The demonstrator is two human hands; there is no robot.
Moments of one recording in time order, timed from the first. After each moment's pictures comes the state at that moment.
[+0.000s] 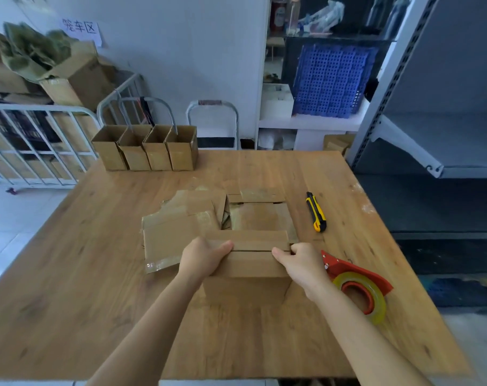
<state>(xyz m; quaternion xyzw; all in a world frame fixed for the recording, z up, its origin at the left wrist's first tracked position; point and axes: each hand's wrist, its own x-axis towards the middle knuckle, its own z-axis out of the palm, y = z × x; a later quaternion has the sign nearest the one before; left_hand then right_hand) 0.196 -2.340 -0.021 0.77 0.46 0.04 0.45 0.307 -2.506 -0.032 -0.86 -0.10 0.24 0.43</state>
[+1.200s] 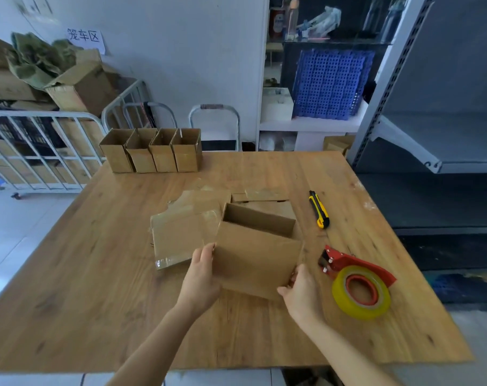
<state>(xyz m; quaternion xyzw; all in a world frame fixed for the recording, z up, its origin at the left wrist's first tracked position) 0.143 -2.345 -0.069 0.87 0.31 0.09 0.38 0.257 -2.521 -0.092 -0.90 -0.13 0.16 0.37</state>
